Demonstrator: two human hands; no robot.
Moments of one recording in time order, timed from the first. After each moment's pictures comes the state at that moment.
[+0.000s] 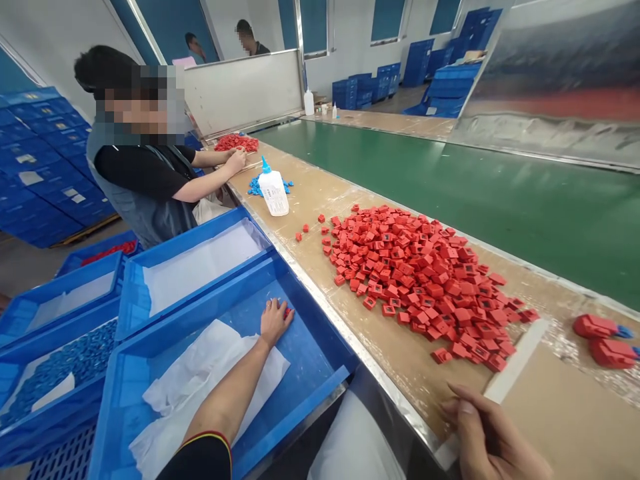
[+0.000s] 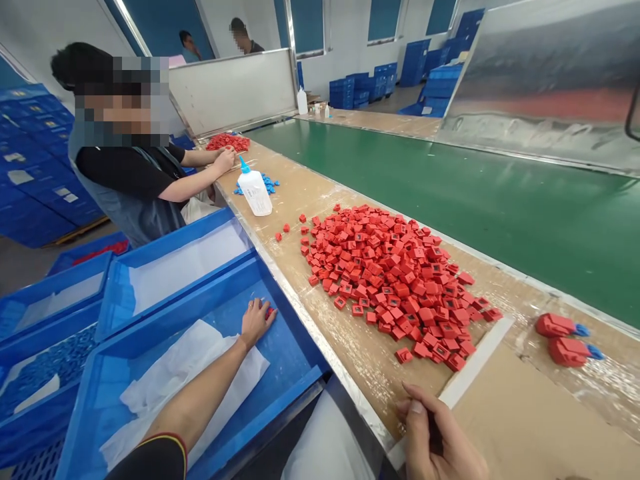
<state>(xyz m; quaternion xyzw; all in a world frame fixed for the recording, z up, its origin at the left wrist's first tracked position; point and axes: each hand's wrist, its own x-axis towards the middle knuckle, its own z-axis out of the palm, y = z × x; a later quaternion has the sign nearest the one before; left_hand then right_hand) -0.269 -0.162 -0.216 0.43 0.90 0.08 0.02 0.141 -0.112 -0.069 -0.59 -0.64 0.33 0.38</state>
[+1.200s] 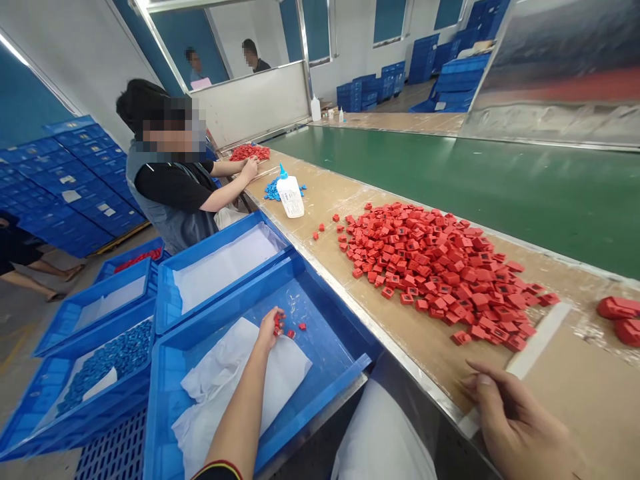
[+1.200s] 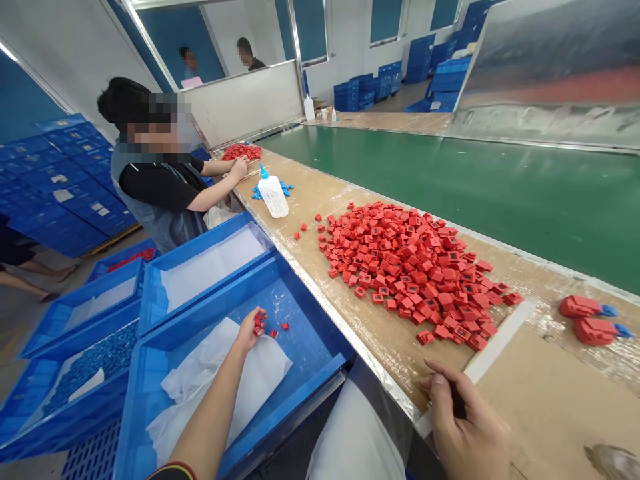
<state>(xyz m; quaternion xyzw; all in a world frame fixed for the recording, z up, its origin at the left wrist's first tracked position) -0.294 -0.232 -0.182 0.08 0.81 0.49 0.32 0.142 -0.112 -0.060 -0.58 -0.66 0.31 0.37</state>
